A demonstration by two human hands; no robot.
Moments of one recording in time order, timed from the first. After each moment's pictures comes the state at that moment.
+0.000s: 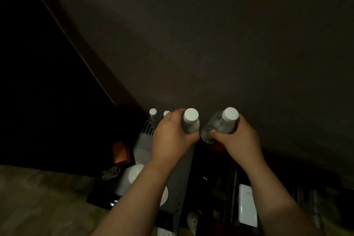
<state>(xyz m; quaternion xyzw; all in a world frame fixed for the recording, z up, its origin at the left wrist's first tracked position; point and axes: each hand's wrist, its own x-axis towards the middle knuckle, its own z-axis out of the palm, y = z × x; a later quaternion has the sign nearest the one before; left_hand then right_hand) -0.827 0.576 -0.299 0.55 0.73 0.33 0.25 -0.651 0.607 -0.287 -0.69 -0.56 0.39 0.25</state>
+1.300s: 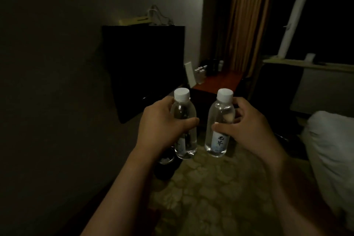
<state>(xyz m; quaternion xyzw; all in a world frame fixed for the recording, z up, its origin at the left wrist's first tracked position) -0.289 0.172 0.070 0.85 0.10 0.33 0.40 -0.191 -0.017 0.062 -0.83 -0.24 -0.05 0.50</state>
